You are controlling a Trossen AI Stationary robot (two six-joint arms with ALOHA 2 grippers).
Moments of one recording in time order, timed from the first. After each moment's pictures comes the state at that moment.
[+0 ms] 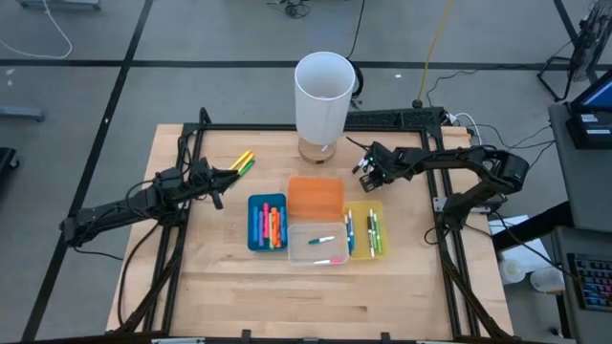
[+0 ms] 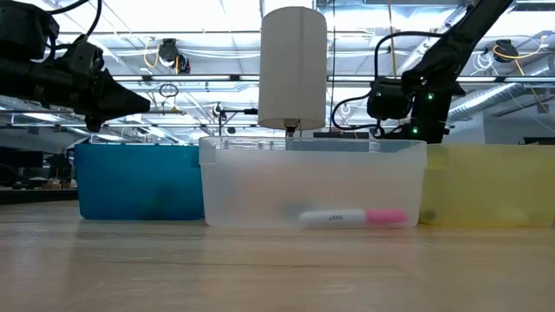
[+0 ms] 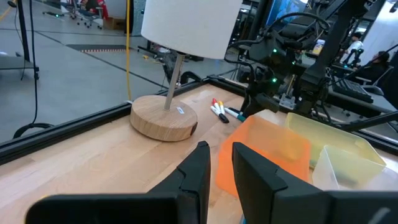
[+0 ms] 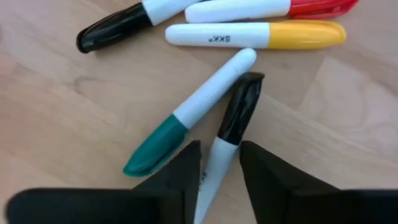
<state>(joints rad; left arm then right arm) 0.35 0.12 0.02 0.03 -0.05 -0.24 -0.56 1.53 0.65 -0.46 0.21 0.49</state>
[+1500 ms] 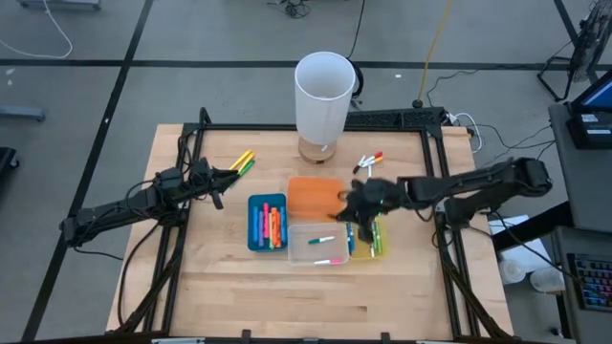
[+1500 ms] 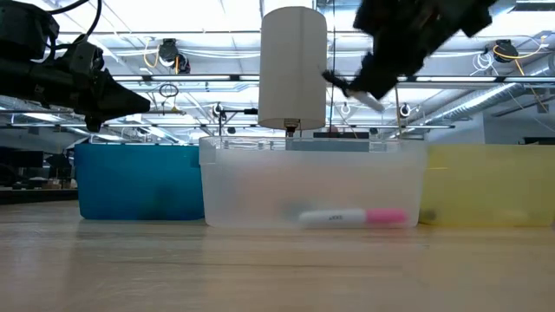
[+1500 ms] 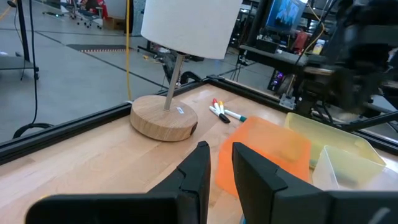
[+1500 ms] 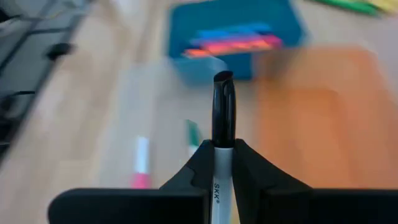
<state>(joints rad) 0.35 0.12 0.02 0.03 -0.05 -0.24 0.03 1.27 0.77 -0.13 -0.11 0.12</state>
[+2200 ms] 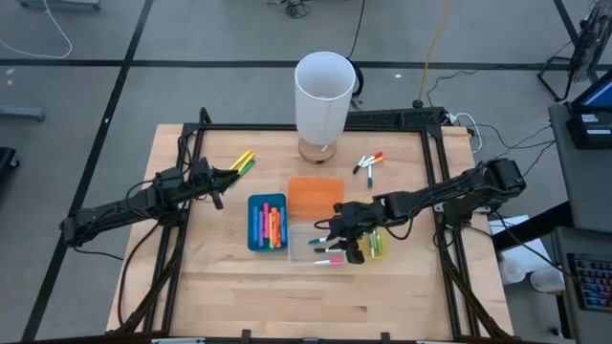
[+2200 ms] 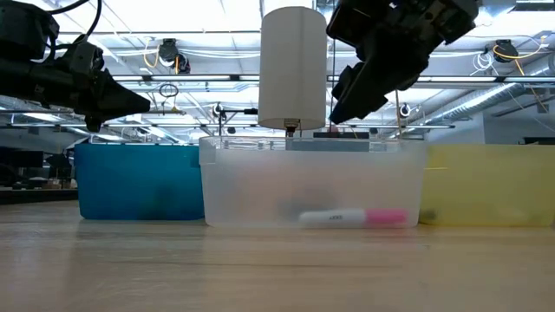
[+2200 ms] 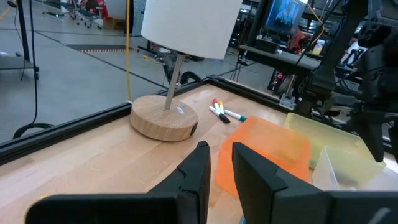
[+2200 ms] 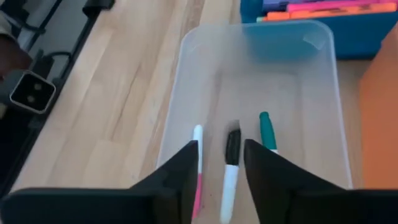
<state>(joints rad) 0.35 0.12 0.02 0.03 -0.05 -0.24 0.17 1.54 0.90 -0.10 -0.18 0.14</state>
